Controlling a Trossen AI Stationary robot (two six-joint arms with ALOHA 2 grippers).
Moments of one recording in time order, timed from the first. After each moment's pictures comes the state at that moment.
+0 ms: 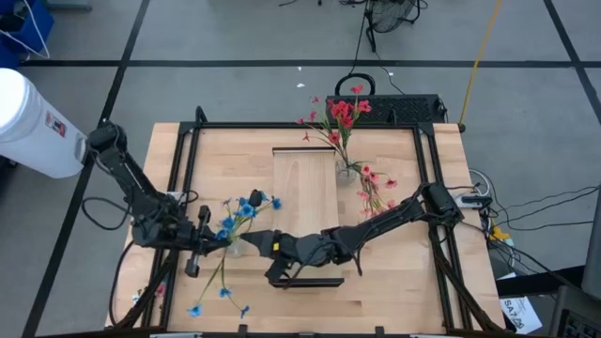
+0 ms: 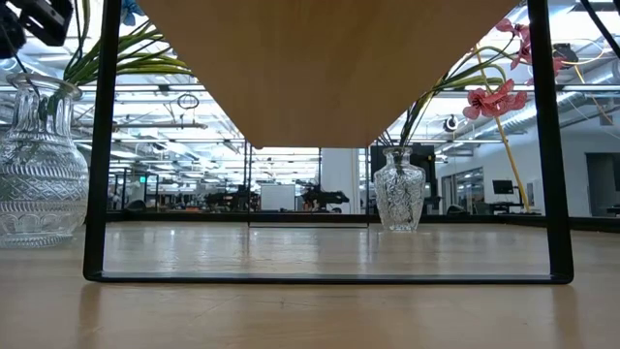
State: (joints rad) left arm -0.99 0.82 0.29 0.54 -0.90 -0.15; right arm 0.37 2.09 1.67 0.43 0.60 -1.74
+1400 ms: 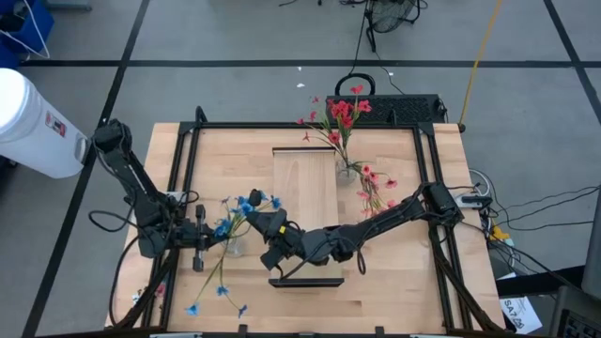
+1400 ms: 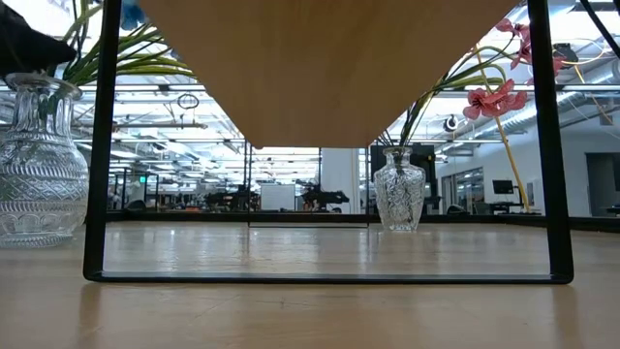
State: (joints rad) left arm -1.08 0.82 0.17 0.38 -1.11 -0.31; right arm 0.37 2.09 1.67 0.56 0.82 -1.50
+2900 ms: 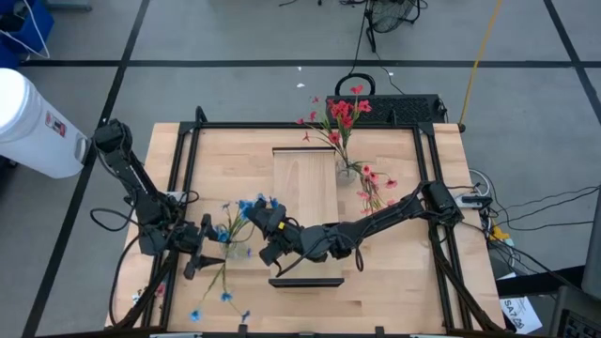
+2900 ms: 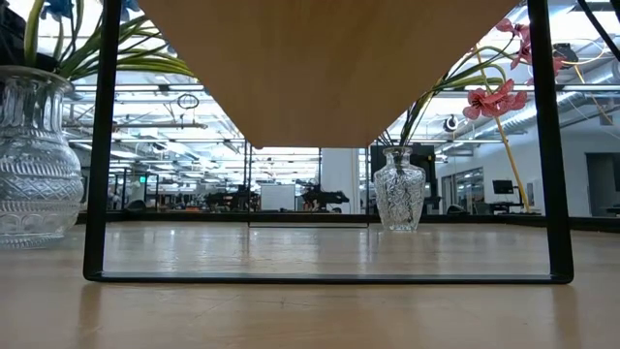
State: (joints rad) left arm -1.08 0.82 0.12 0.47 -0.86 -0.44; right arm 0.35 2.09 1.67 0.56 0.81 -1.50
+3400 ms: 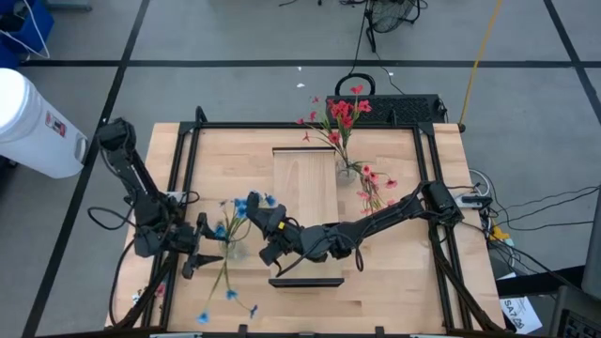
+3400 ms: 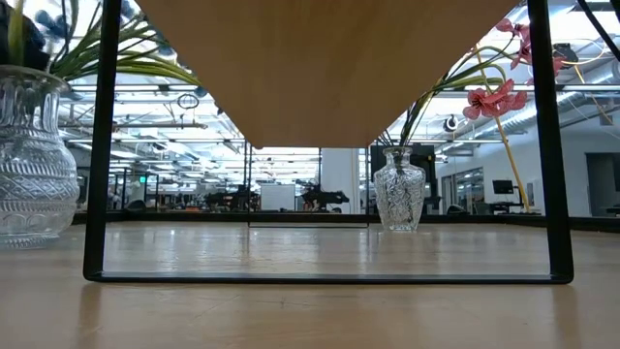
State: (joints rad) left arm -1.16 0.82 0.12 0.47 -1.00 -0.41; right arm 0.35 2.09 1.67 0.56 0.82 -1.50
